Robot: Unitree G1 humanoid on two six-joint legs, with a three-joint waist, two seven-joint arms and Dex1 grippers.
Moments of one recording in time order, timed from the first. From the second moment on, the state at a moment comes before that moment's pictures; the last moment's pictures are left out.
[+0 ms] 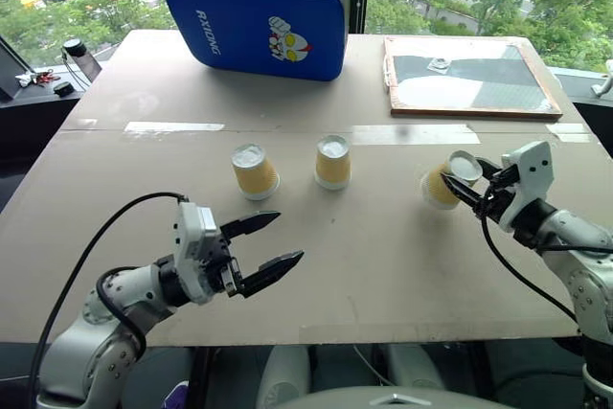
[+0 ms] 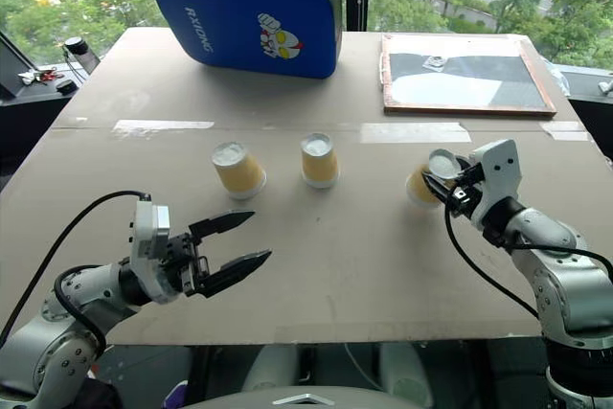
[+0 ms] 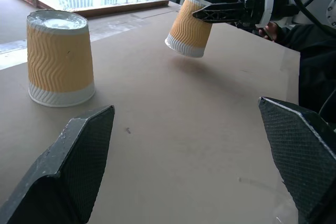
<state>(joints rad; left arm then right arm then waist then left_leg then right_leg) 0.26 0.65 0.26 -0.57 -0.75 0.40 -0.93 -0.16 -0.52 -0.11 -0.53 0.46 0.70 0.45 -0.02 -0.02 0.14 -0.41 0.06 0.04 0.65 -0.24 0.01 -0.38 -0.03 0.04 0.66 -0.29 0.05</state>
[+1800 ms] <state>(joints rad) -0.10 0.58 0.15 -0.46 -0.62 0.51 -0.59 -0.02 -0.61 -0.16 -0.68 0.62 0.46 0.83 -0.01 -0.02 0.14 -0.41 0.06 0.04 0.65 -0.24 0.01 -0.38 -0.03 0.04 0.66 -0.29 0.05</state>
